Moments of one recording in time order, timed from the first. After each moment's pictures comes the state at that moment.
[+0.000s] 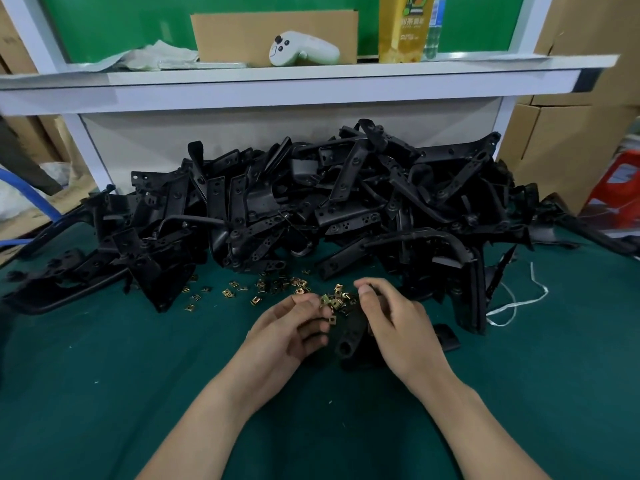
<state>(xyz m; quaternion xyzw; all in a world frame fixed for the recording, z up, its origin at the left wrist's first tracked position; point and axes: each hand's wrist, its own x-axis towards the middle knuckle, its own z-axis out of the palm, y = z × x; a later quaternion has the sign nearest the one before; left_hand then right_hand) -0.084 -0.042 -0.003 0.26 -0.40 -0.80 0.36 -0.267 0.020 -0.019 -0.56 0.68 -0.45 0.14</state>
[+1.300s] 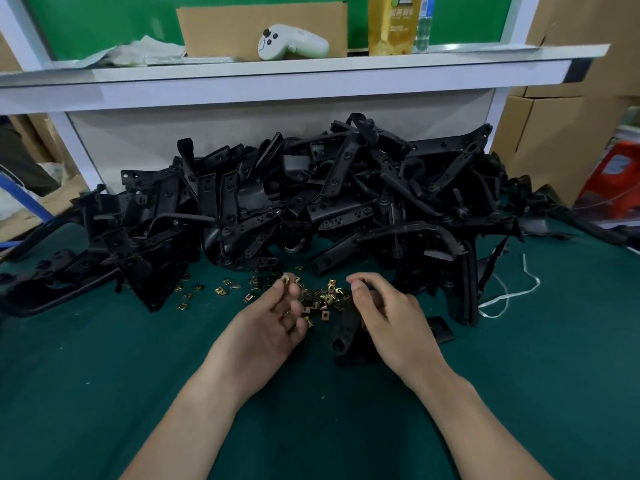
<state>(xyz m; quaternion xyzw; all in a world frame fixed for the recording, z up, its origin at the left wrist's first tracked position) -0.075 -0.053 -0.006 0.23 -0.29 -0.85 0.37 -0.271 0.021 -0.018 -0.57 0.68 -0.45 0.14</state>
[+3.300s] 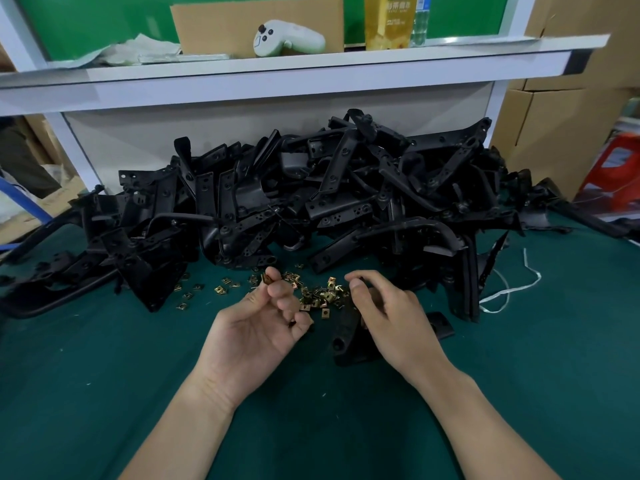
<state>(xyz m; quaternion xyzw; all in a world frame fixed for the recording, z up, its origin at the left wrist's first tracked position) -0.066 -0.050 -0.005 0.05 -0.27 -0.89 0.36 -0.271 0.021 -0.019 -0.58 0.67 -0.45 0.15</state>
